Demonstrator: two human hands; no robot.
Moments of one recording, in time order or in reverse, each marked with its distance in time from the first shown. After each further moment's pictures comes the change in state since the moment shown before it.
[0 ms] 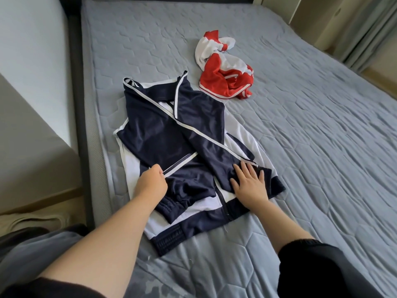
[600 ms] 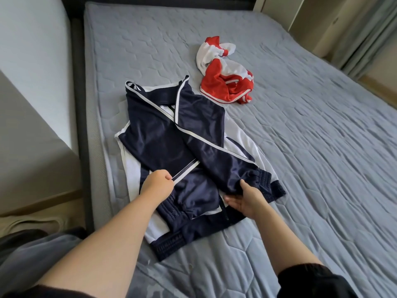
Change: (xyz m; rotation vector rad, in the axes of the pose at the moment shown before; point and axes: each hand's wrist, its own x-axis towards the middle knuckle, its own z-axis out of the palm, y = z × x) left_hand 0.009 0.005 0.004 -0.117 -0.115 -0.024; right_hand -0.017 -0.038 -0.038 1.610 -0.361 0.830
